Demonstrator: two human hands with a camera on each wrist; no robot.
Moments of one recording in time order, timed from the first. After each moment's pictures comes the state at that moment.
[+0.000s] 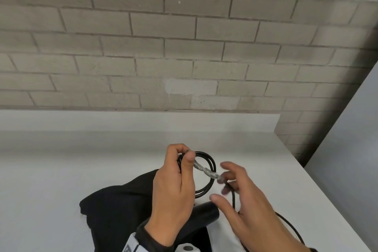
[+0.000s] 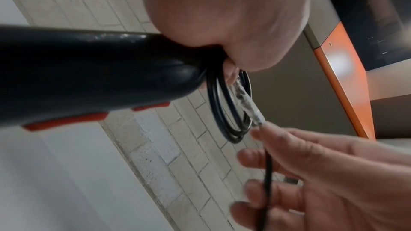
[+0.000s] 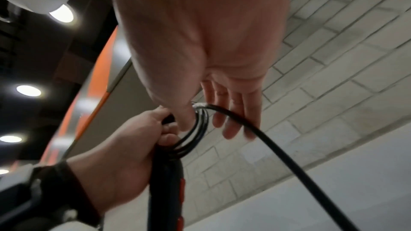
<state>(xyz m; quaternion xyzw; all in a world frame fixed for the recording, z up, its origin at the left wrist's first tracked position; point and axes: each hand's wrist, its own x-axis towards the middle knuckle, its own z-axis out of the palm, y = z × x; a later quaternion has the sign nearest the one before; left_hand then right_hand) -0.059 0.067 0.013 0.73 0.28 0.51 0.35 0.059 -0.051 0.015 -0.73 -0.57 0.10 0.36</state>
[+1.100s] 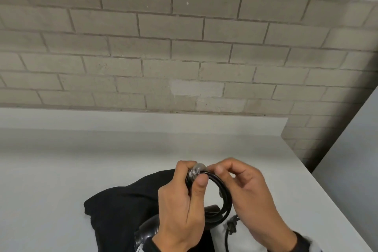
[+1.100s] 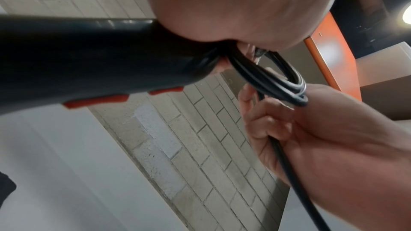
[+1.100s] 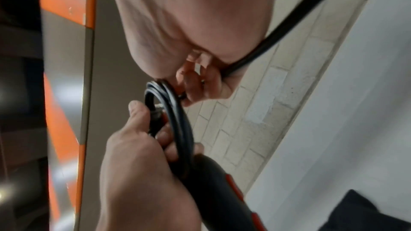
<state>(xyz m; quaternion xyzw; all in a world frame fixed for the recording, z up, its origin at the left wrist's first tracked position) -0.064 0.049 0.012 0.72 0.25 0.55 0.34 0.049 -0.019 0.051 -0.53 -0.46 0.31 0.64</state>
